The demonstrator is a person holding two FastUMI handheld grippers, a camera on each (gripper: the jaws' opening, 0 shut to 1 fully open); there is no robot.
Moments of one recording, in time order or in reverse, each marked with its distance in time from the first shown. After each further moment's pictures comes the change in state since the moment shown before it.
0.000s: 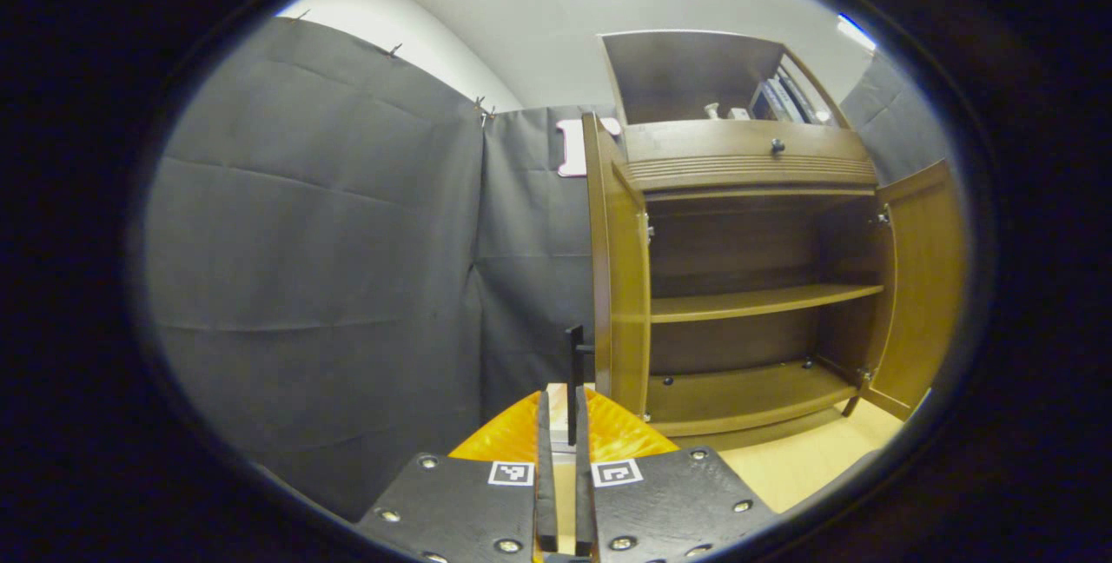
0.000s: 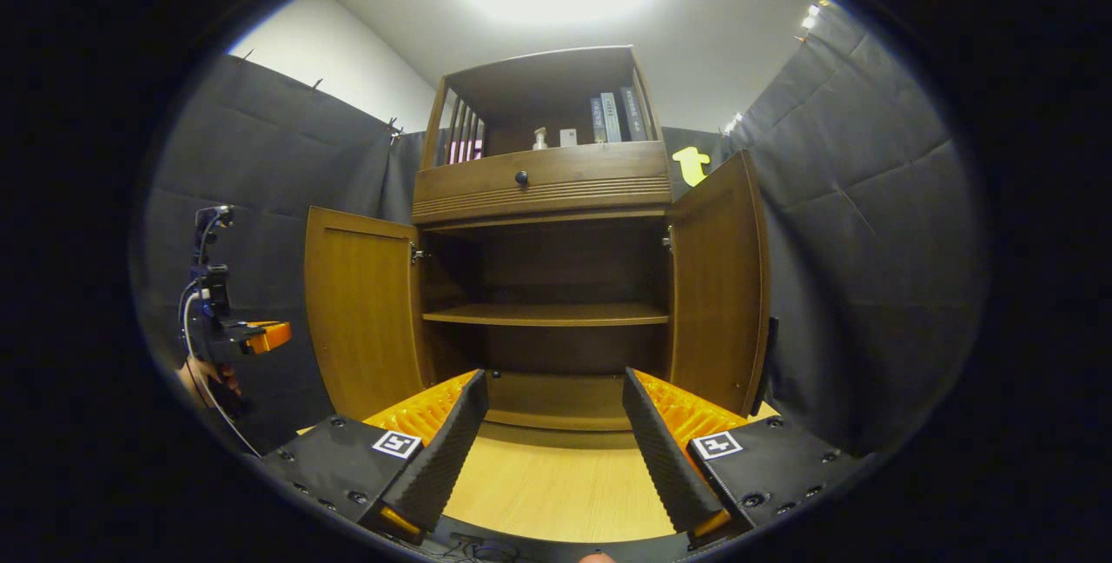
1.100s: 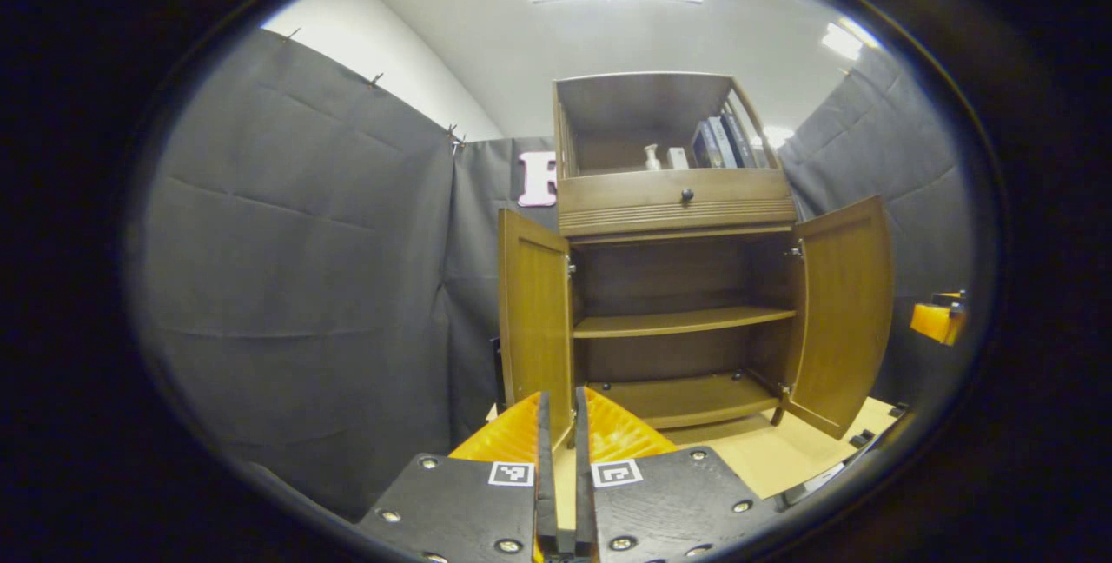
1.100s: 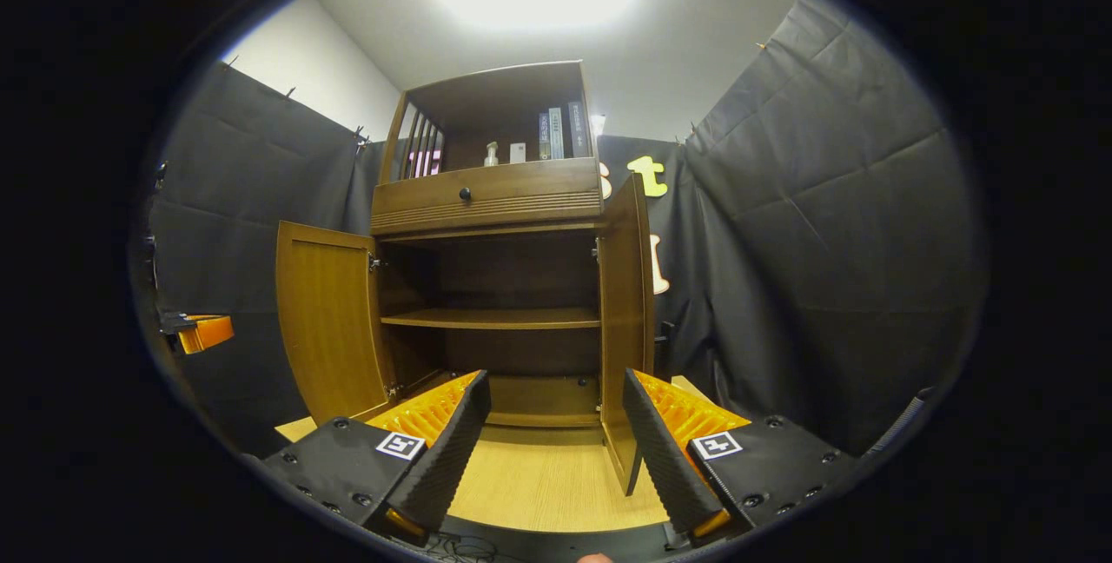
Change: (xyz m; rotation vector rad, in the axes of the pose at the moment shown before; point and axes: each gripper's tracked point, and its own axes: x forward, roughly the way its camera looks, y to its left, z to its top) left arm -0.038 -0.032 0.026 -0.001 -0.049 -0.106; right arm -0.057 -0.074 0.008 -0.004 -0.016 -0.101
